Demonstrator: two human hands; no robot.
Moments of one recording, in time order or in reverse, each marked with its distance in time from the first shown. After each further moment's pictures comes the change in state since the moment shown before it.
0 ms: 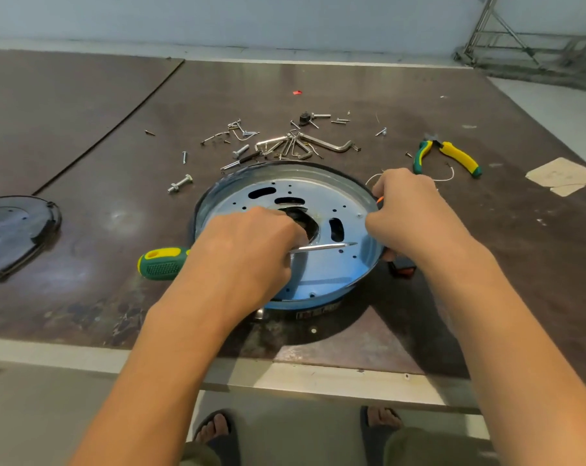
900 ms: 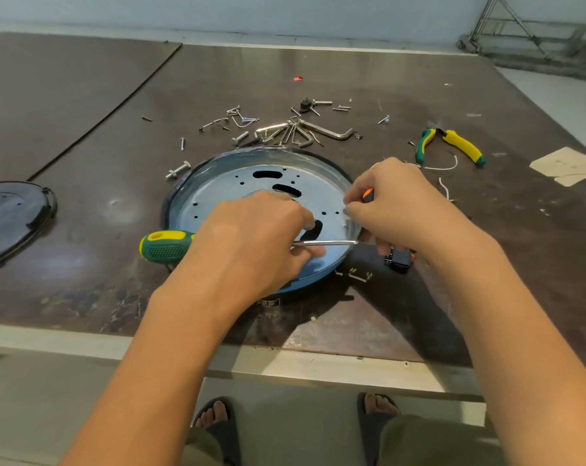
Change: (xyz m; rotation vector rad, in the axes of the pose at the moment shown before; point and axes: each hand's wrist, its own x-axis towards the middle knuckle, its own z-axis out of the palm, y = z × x) left_hand 0.006 0.002 0.012 -0.065 0.064 0.018; right_hand 0.001 0.000 0.008 0.045 -0.092 -0.210
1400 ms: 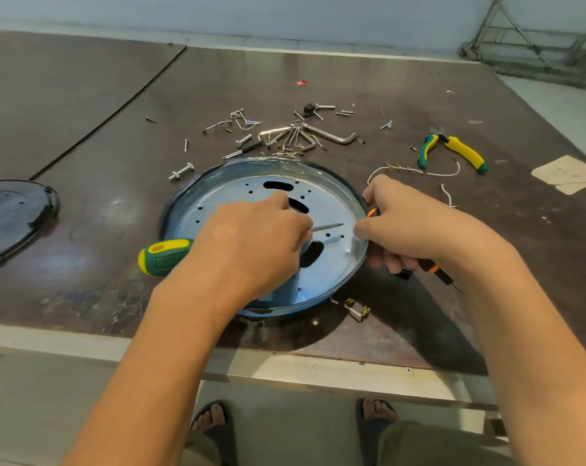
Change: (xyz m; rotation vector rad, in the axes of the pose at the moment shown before) left_hand -0.001 -0.002 -0.006 0.047 -0.104 -0.068; right_hand -0.005 0.004 -0.006 0.036 -0.292 0.112
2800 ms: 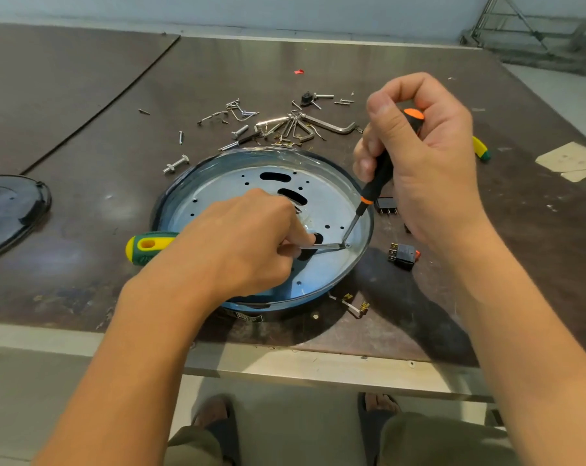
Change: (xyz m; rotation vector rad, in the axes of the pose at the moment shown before) left_hand -0.005 -0.014 0.002 -0.235 -0.035 0.128; right_hand -0.012 -0.029 0.002 0.932 0.541 -0.697
